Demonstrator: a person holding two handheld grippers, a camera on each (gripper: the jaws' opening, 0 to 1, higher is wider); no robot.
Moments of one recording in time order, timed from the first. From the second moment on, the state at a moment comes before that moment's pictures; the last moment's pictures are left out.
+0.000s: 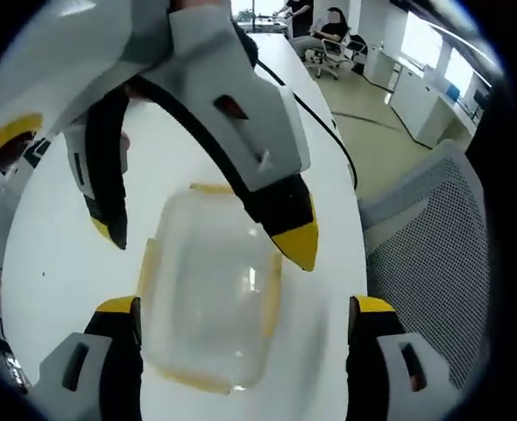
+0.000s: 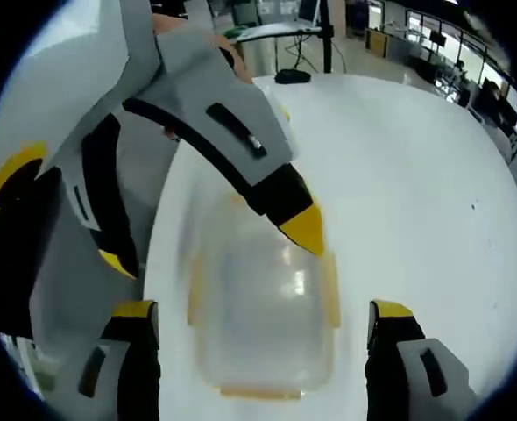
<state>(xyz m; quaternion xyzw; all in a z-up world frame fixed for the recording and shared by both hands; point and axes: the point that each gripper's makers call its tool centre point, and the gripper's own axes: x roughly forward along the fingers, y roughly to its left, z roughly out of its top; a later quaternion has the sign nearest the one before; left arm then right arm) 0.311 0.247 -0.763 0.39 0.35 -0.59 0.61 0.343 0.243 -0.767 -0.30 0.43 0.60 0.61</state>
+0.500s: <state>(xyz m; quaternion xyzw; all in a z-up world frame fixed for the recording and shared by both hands) 0.315 0.252 -0.769 0.39 0.36 -0.60 0.60 0.336 0.233 -0.773 -0.31 0.42 0.58 0.62</state>
